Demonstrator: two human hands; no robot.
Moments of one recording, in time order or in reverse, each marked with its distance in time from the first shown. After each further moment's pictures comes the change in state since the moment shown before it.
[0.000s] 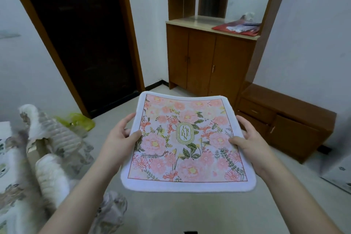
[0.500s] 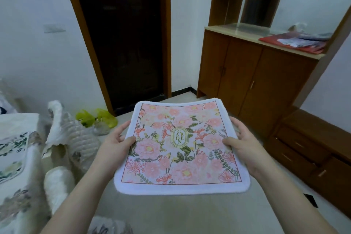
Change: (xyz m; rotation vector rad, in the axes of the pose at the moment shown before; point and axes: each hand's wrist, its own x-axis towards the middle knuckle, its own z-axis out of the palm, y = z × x) left_hand 0.129 -0.029 -0.076 -0.022 0.221 -0.118; right_hand 0.203 -0.033 0.107 -0.035 -0.262 0.001
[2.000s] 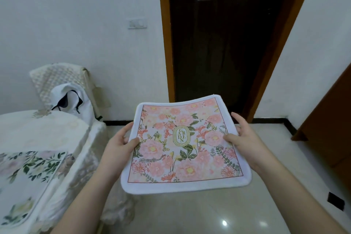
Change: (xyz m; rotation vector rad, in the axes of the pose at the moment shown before) left_hand 0.439 -0.002 -0.150 -0.064 0.607 -0.158; right_hand 0.601 -0.116 0.247 -0.218 -0.497 -0.008
